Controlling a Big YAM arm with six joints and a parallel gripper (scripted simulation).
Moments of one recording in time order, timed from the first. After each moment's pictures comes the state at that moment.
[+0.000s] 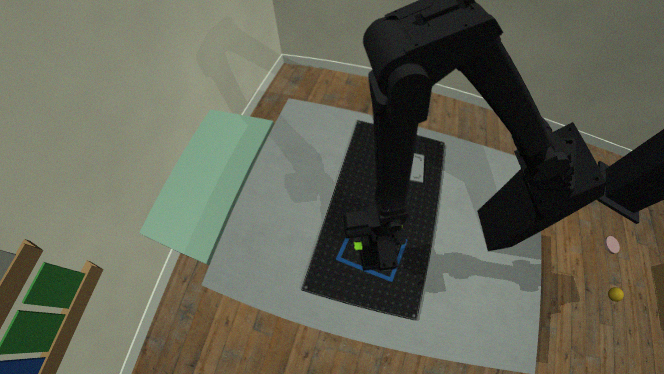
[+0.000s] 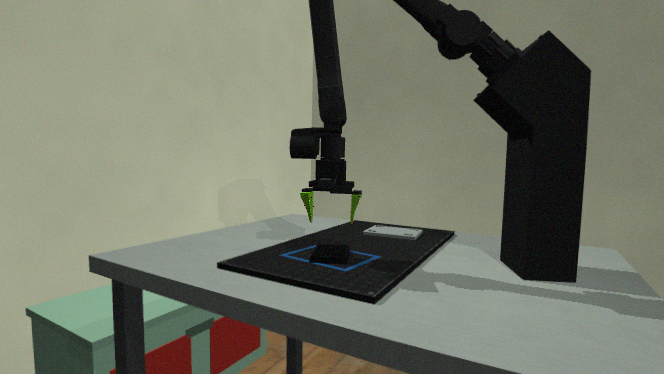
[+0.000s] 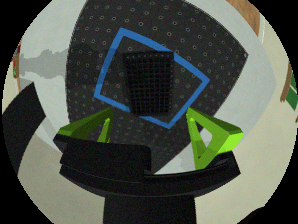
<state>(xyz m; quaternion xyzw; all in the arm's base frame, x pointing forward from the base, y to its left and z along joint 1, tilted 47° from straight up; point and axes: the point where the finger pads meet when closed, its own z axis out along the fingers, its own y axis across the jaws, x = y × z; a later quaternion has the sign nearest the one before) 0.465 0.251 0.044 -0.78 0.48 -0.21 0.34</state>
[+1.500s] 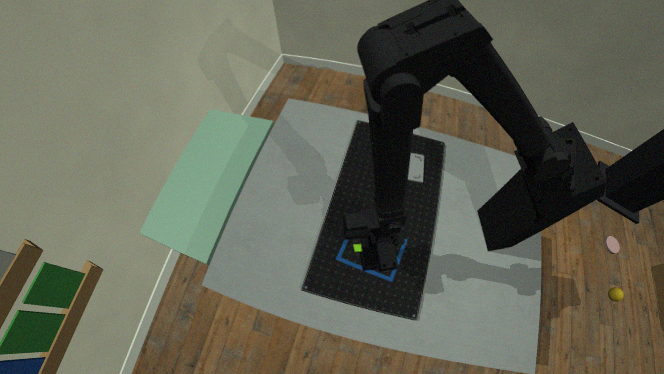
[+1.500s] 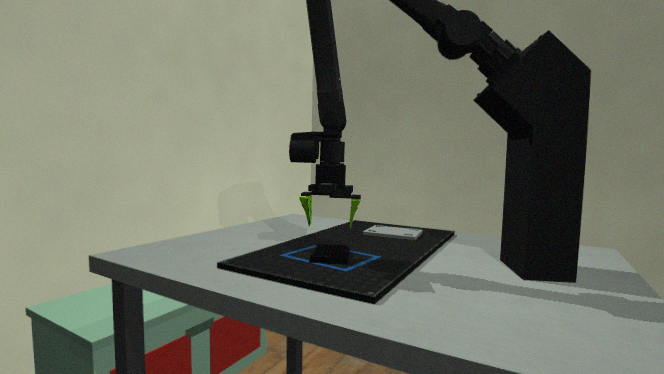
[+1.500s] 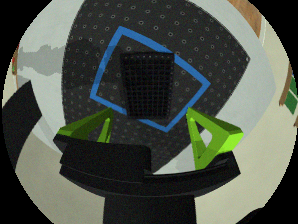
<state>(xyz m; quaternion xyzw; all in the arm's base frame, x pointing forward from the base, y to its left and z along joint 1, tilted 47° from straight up) 0.472 0.256 0.039 -0.79 0.46 -0.22 0.34</state>
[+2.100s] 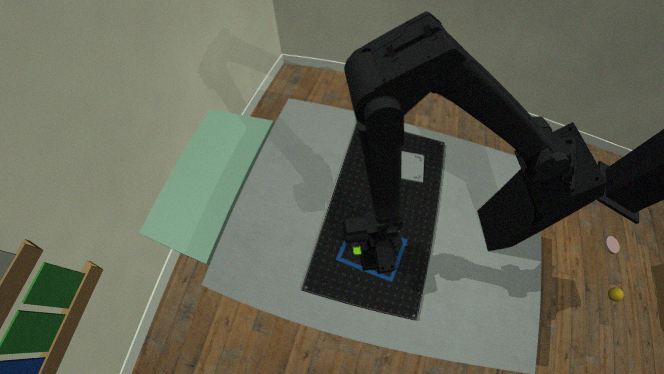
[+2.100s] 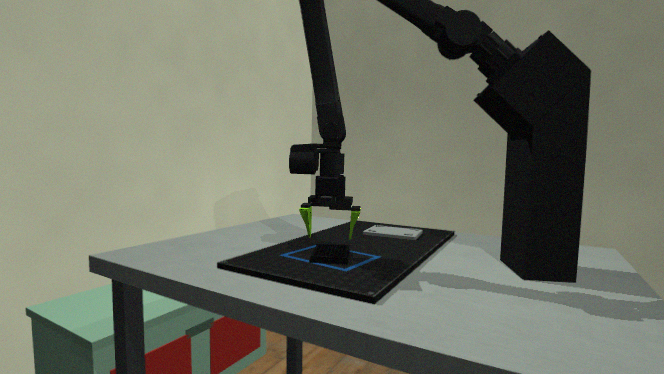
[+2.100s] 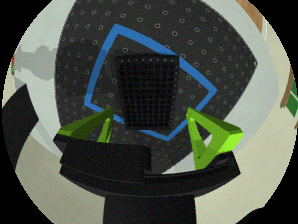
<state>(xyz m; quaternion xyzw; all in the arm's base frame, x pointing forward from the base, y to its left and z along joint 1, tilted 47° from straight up) 0.490 0.266 0.021 -0.79 0.46 -0.22 0.34</state>
